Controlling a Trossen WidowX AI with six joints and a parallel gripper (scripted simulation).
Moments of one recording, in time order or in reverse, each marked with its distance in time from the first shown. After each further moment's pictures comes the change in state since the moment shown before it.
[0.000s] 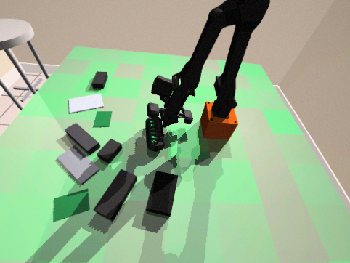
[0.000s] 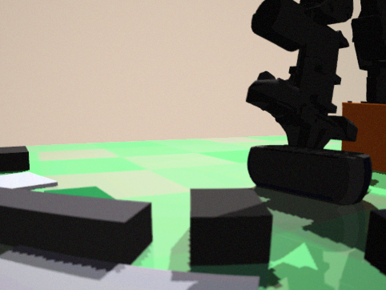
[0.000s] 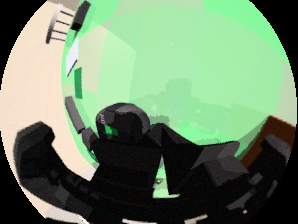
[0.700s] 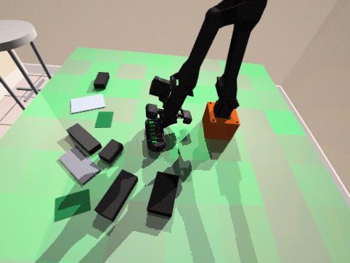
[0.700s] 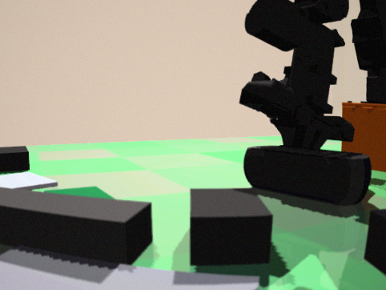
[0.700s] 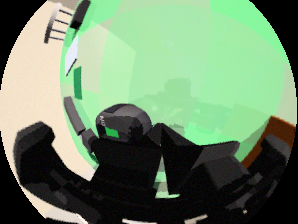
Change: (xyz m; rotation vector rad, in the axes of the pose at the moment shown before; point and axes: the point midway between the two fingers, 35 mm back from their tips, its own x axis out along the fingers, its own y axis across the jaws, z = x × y) arm 0.004 0.010 0.000 0.001 0.001 -0.011
